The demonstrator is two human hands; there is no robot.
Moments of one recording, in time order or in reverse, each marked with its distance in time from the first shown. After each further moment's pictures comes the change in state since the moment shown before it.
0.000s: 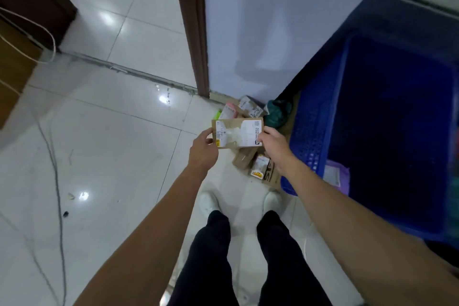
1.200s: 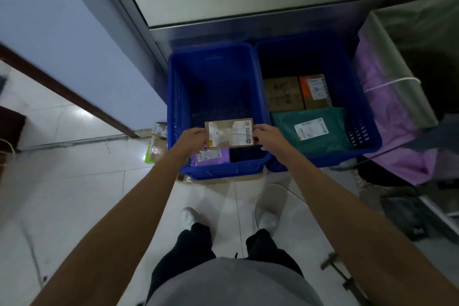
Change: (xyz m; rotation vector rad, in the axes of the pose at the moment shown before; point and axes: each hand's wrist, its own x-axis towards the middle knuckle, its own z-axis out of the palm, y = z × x) left_hand -0.293 0.122 0.407 0.419 -0.277 0.207; right_hand -0.174 0.233 -0.491 0.149 0.067 -0.099
